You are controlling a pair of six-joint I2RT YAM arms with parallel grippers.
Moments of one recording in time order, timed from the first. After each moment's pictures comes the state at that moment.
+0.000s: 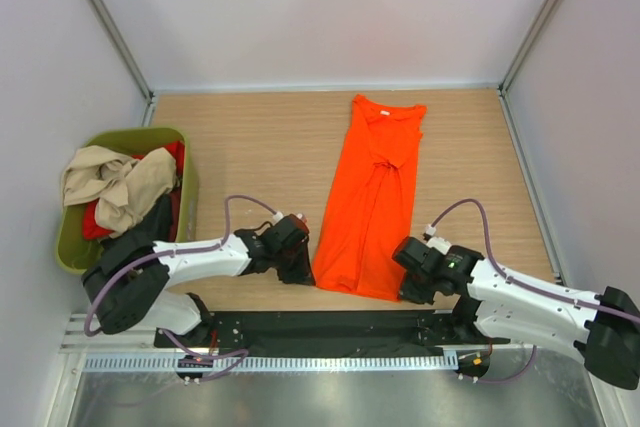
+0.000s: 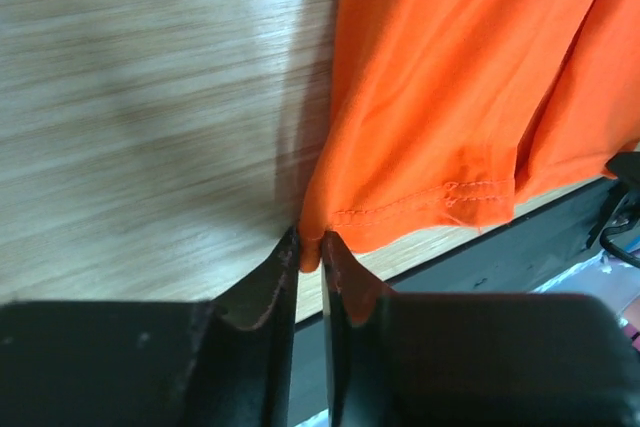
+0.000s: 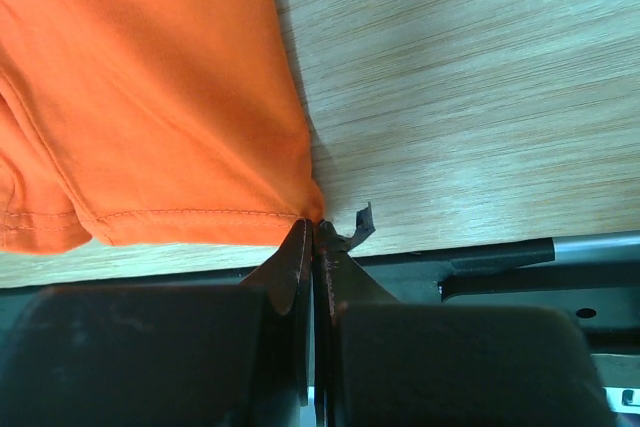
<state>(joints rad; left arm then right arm) -0.94 1.38 0.58 -0.26 0.13 -1.00 0.94 0.88 0.42 -0.84 0.12 1.34</state>
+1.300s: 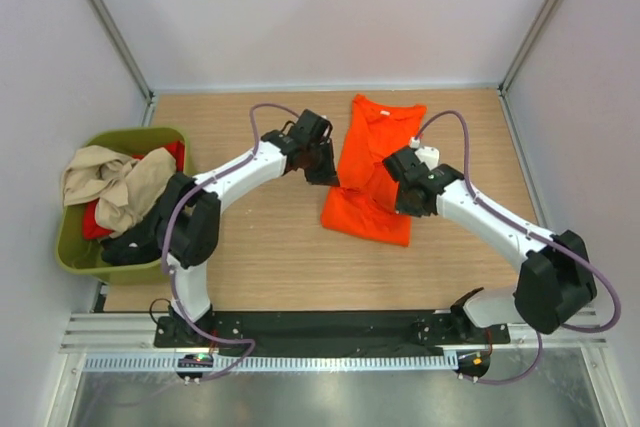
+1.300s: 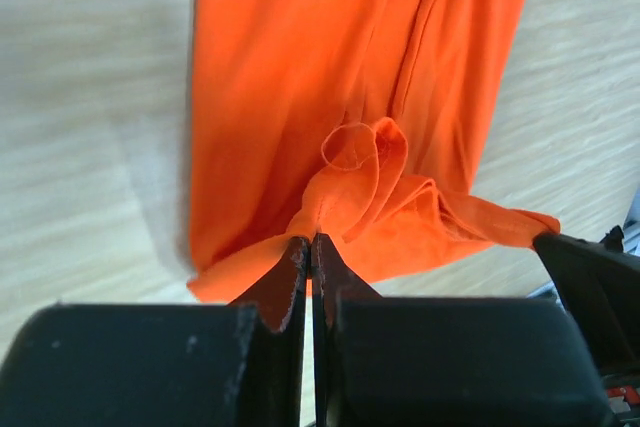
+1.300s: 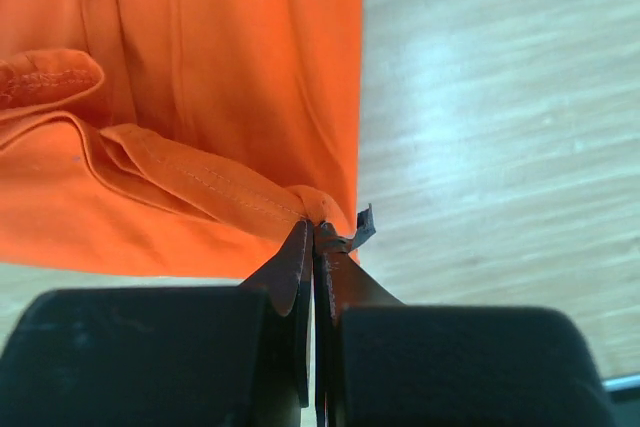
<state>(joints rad) -0.65 1.88 1.49 -0.56 0.18 -0.71 0.56 1.35 0.99 -0.81 0.40 0.72</state>
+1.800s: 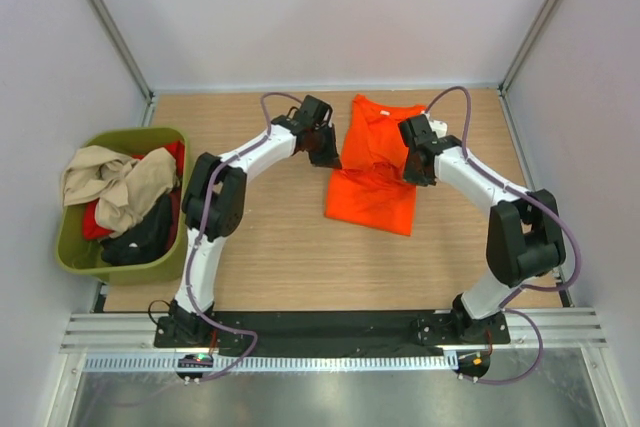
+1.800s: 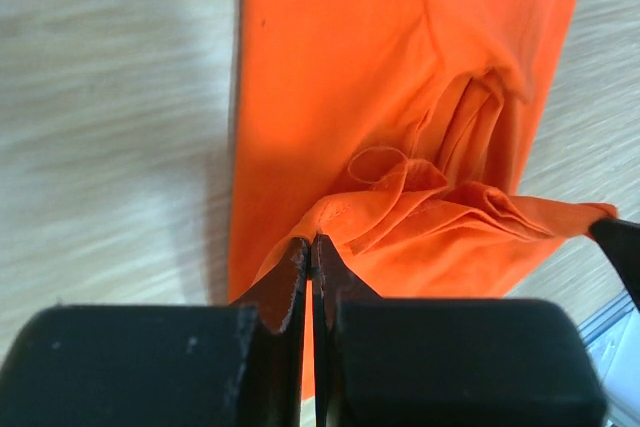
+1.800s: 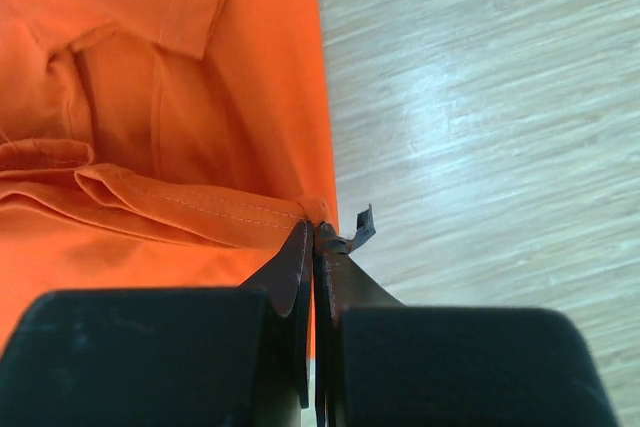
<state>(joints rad) -0.56 2.19 1.79 -0.53 0.24 -0.63 0.33 1.62 1.18 -0.66 0.35 0.55</state>
